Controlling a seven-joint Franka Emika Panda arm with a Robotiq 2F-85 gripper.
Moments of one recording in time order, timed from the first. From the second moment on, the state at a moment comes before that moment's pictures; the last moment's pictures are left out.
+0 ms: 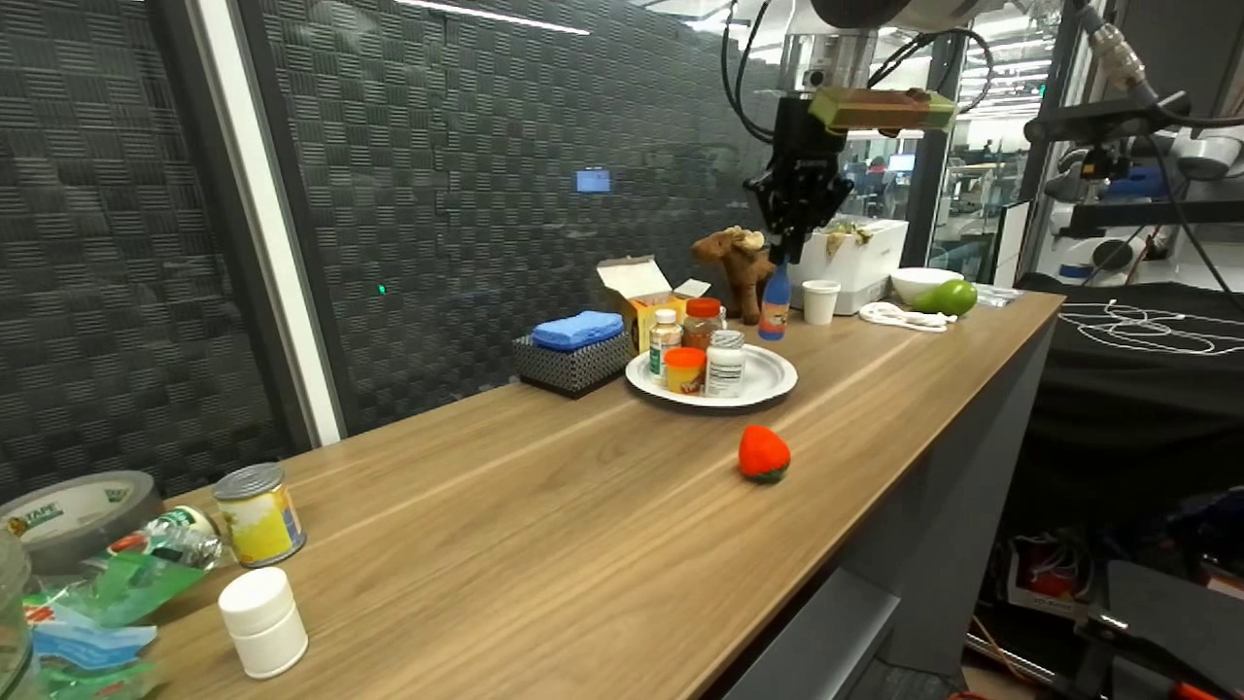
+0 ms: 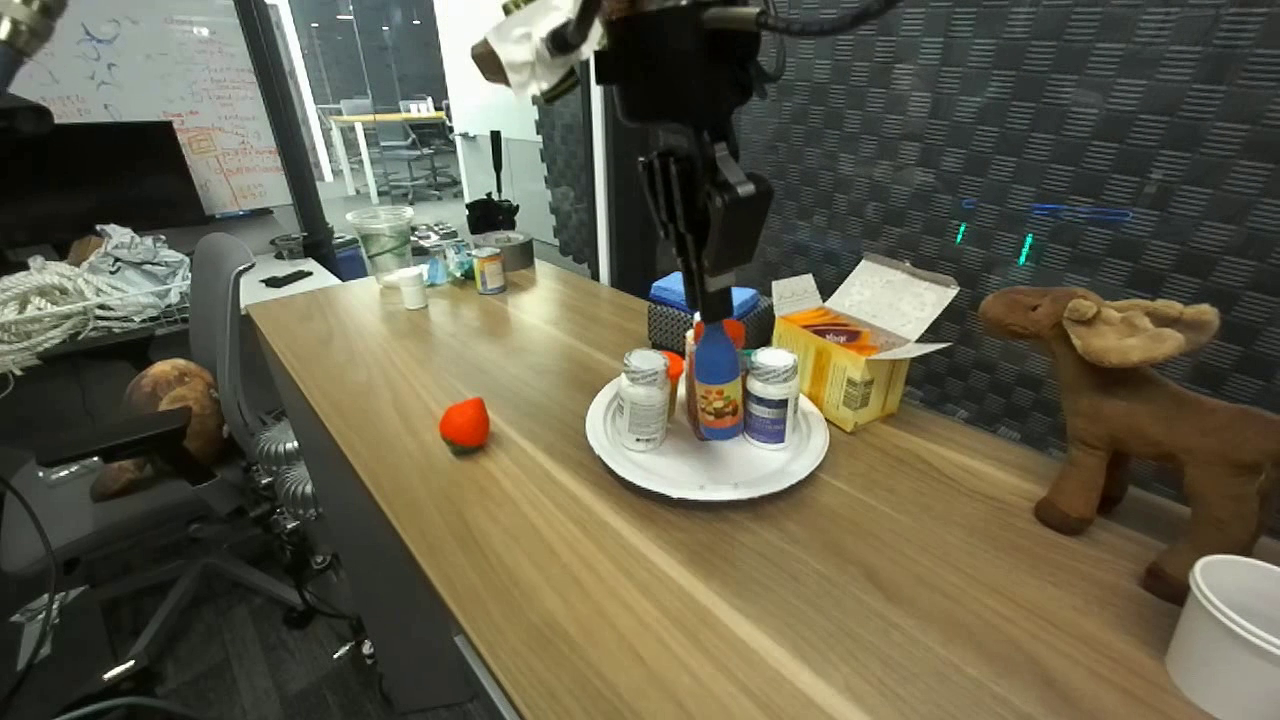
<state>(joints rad) -0.13 0.00 -0.11 -2.06 -0.07 2.25 0.26</state>
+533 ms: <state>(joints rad) -0.14 0.12 -0.12 -1.97 0.00 2.26 0.26</state>
